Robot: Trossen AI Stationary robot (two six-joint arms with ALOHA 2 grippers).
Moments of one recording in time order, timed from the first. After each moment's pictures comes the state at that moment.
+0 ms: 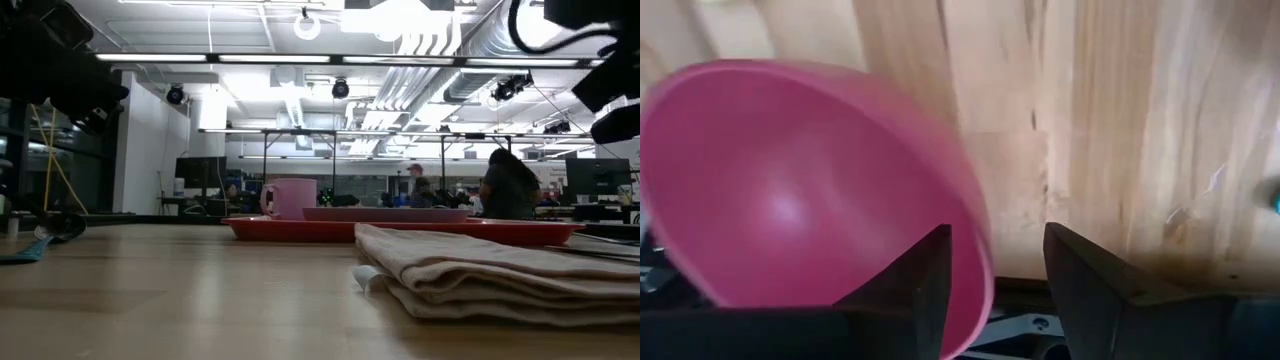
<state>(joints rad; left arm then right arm) -0.47 0.12 0.08 -0.11 -0.35 -0.34 0.37 1.21 0.73 -1.12 -0.29 0.49</state>
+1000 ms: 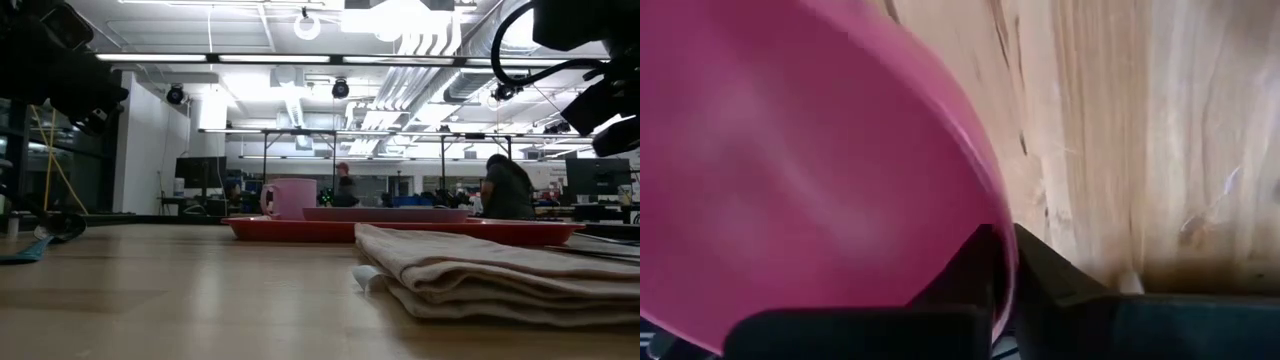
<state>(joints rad) -0.47 0.12 0.08 -0.12 -0.35 -0.34 0.37 1.32 0.73 -1.07 -0.28 0.61</state>
